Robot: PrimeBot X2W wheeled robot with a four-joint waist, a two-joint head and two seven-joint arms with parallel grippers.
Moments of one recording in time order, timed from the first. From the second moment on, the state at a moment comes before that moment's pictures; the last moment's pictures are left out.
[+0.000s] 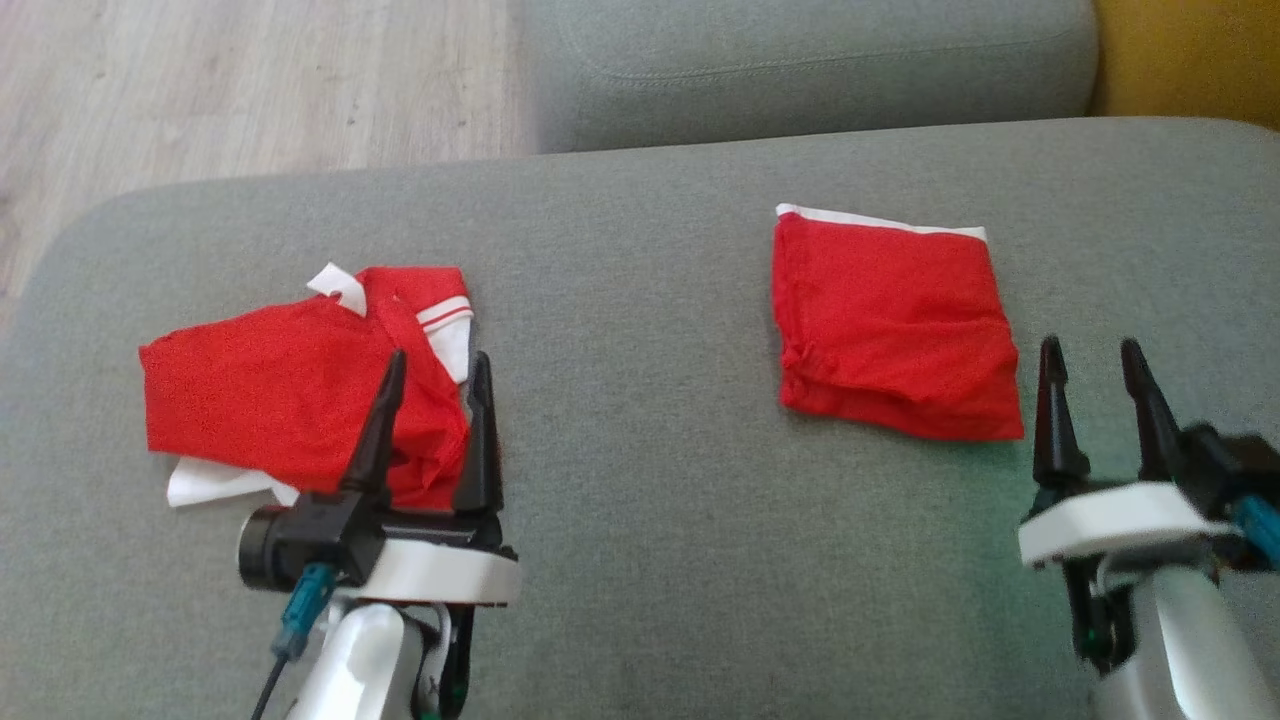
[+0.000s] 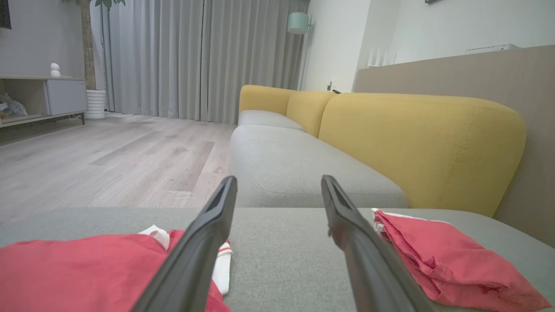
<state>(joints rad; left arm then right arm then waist) -0.17 0.04 -0.29 0.24 -0.27 0.06 -0.26 -0.20 -0.06 -0.10 0.41 0.13 0.13 -0.25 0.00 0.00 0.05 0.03</state>
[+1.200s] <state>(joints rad) -0.29 0.04 -0.33 0.23 -0.26 0.06 -0.26 -0.61 -0.05 -0.26 0.83 -0.07 0.13 -0.21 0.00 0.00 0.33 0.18</state>
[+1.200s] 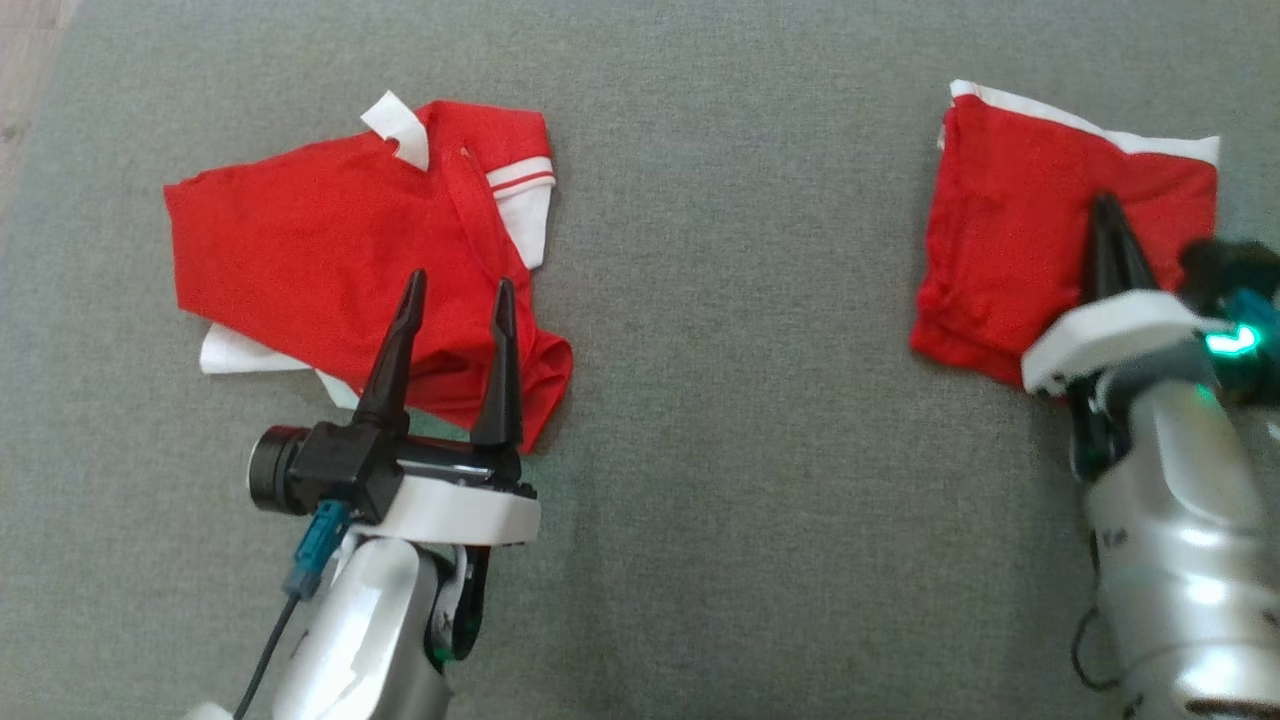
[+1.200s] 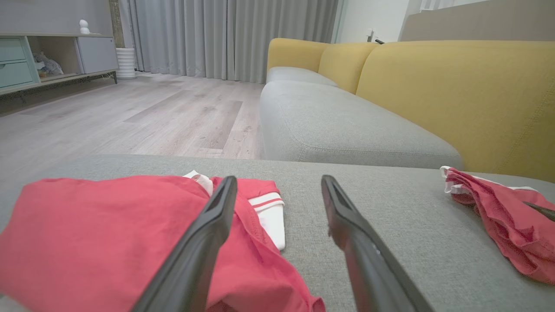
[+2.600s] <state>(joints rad) -0.17 0.04 -0.29 0.29 -0.27 0.07 -0.26 -0.13 -0.05 -0.05 0.36 0.16 0.13 -0.26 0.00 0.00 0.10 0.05</state>
